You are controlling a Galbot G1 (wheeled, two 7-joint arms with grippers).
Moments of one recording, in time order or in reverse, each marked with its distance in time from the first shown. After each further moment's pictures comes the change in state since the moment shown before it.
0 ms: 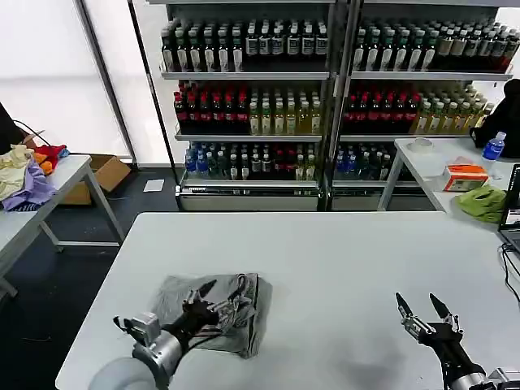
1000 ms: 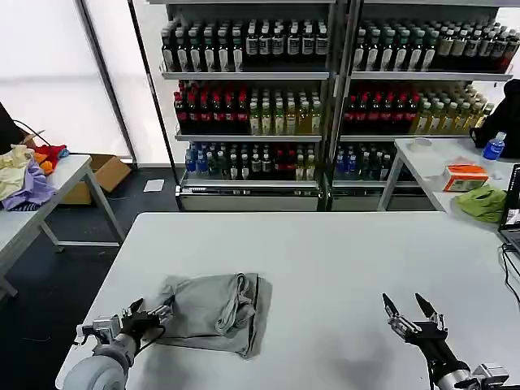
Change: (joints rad) left arm 0.062 -0.096 -0.203 0.256 0.097 0.085 -0.107; right arm 0.030 -0.003 -0.059 0.007 -0.013 -0.023 0.015
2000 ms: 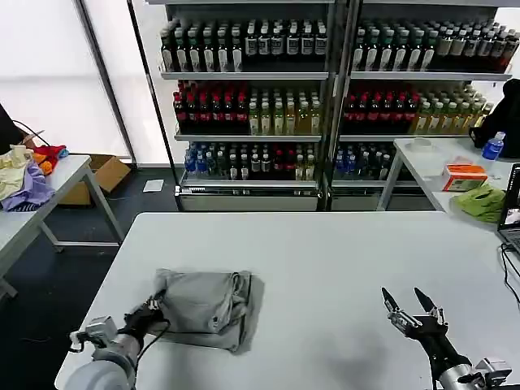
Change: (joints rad) left arm 0.037 -0.137 -0.106 -0.107 -0.036 -0.018 0.006; right arm 0.003 -0.030 0.003 0.016 0.039 -0.009 0.012
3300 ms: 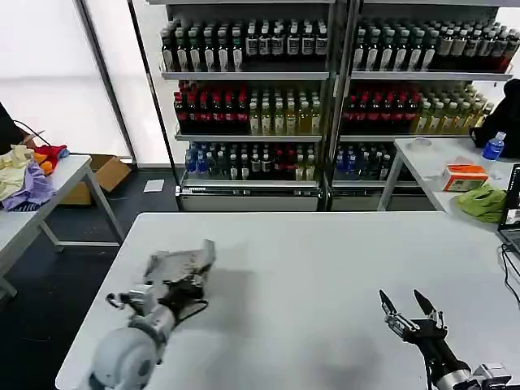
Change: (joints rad) left arm -0.245 0.071 0.297 0.007 0.063 0.086 0.090; right arm -0.045 0.033 -0.006 0.083 -0.062 -0.030 0.046
